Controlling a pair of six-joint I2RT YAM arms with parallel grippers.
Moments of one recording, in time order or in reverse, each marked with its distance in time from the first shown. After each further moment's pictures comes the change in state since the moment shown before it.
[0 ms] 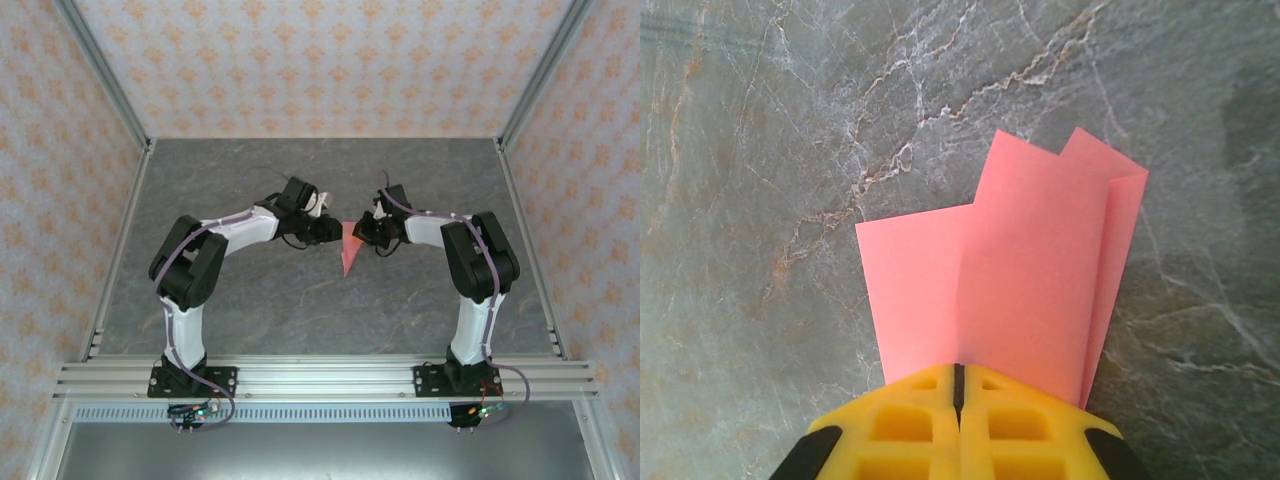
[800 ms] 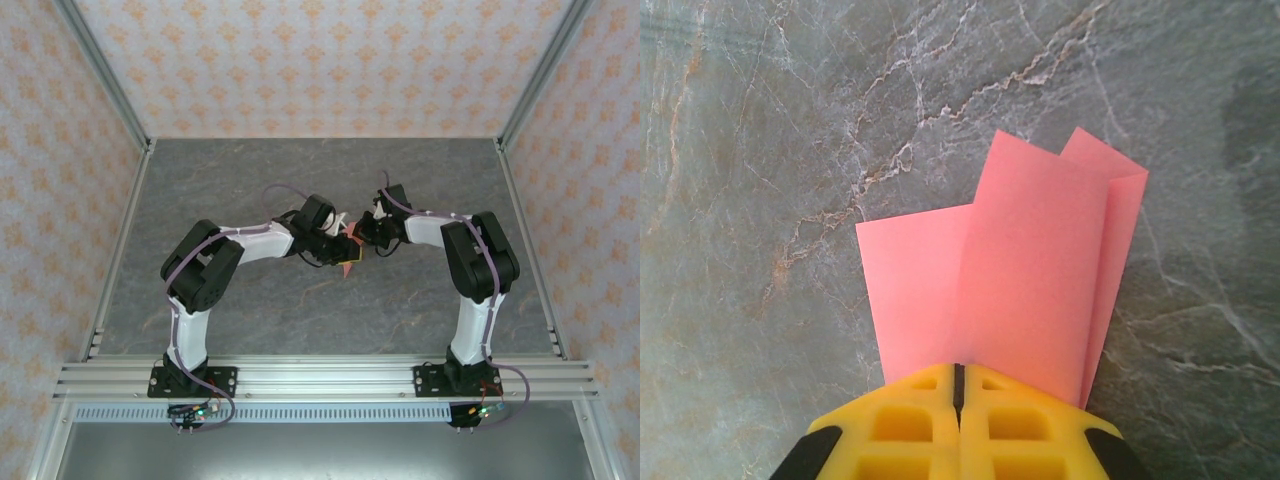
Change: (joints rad) left arm -0.119 0.048 -0.055 0.124 0.084 -0.136; right arm 0.000 0.000 0.001 0.000 -0.001 0.000
